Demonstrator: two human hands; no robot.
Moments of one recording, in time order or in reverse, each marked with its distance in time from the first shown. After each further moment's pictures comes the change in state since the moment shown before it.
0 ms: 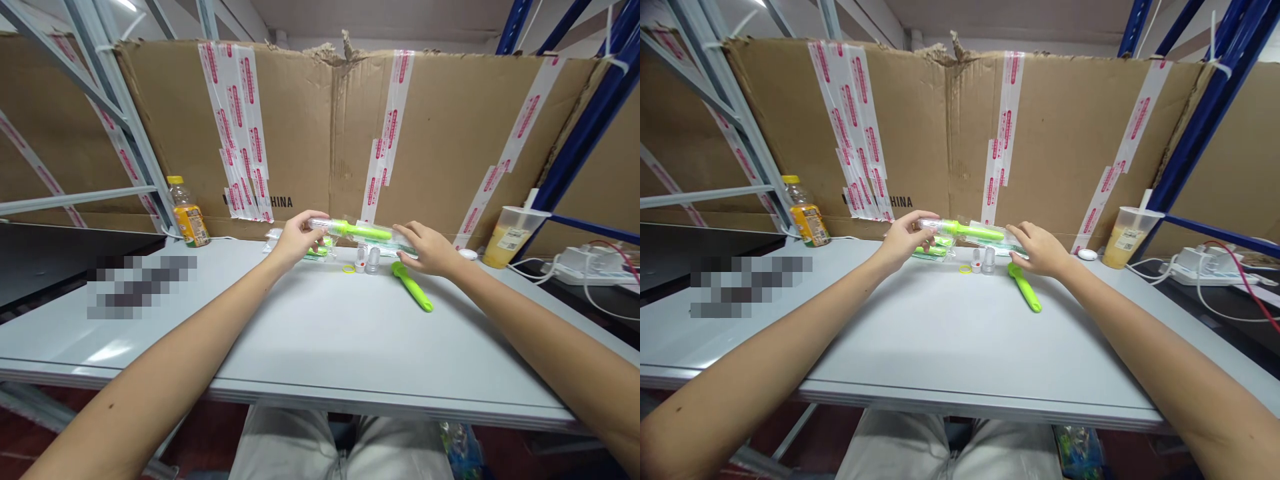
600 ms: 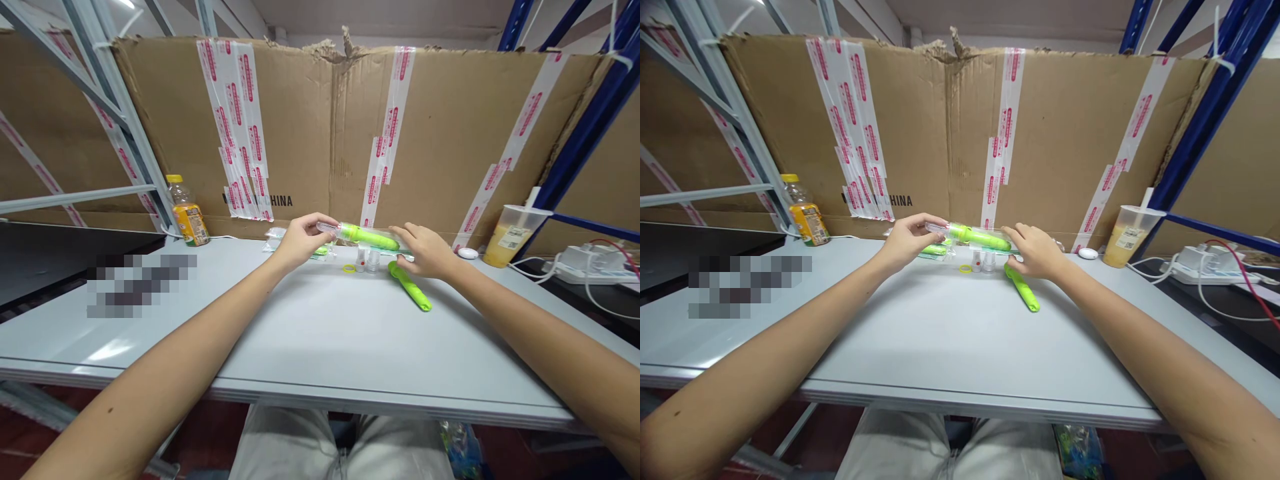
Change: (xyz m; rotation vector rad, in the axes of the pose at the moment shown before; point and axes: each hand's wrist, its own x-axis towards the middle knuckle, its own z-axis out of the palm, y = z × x) left_hand -0.008 0.010 0.007 0.121 -0.086 0.077; right_hand 0.007 -0.017 -0.005 -0.063 0.005 -0.024
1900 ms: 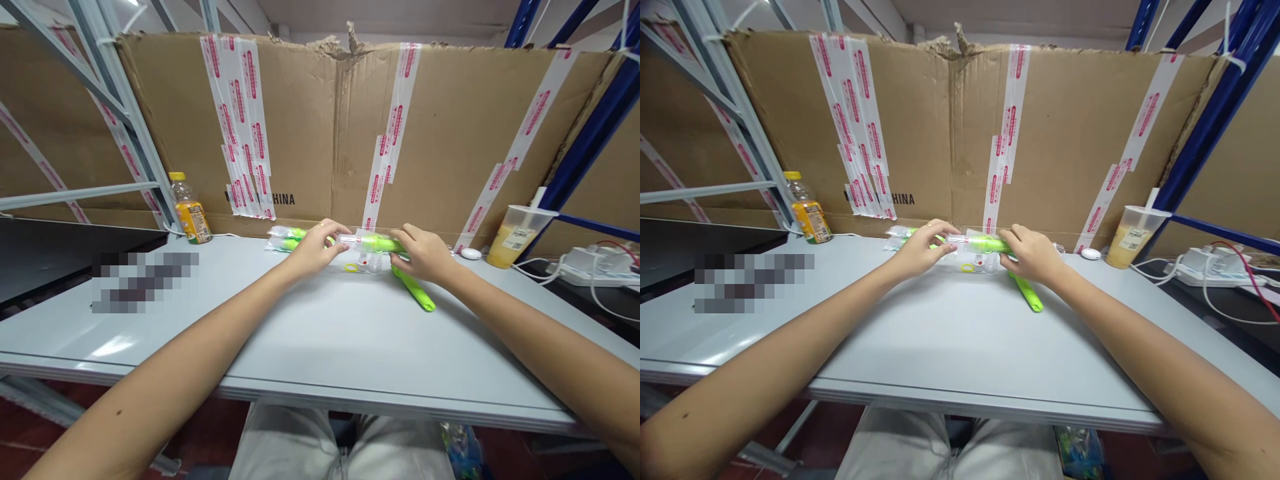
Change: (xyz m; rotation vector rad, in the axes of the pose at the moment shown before) left_hand -0.005 -0.005 0.012 0.377 -0.145 0.188; right_hand 0.009 -0.025 -0.006 -0.026 0.087 0.055
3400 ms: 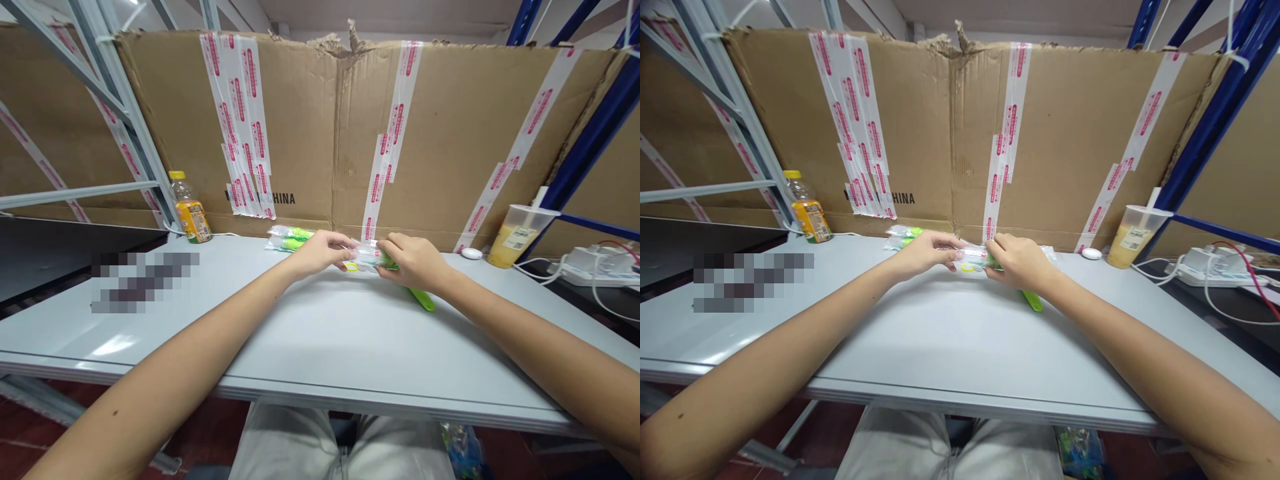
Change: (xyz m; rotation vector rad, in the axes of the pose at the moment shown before) left_hand -0.002 0.013 0.003 -0.559 -0.238 -0.310; right_hand 0.011 -0.029 -0.010 -0.020 -0.051 -0.103
